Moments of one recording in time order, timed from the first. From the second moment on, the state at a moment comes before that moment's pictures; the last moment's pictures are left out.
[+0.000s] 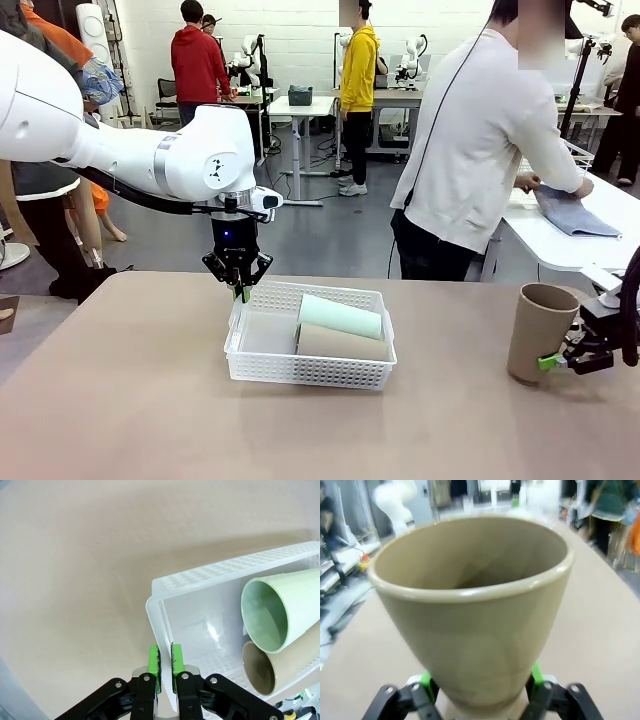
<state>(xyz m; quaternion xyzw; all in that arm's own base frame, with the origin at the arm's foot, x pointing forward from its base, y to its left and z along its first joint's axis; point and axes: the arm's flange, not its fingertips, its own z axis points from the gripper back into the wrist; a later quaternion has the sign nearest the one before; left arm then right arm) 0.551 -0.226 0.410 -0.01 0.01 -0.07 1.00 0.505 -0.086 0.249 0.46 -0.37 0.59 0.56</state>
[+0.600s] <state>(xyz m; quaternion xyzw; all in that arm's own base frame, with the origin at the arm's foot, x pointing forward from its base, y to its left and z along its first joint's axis) 0.551 -0.226 0.410 -0.01 0.01 -0.07 1.00 0.445 -0.095 0.436 0.46 -0.38 0.47 0.65</state>
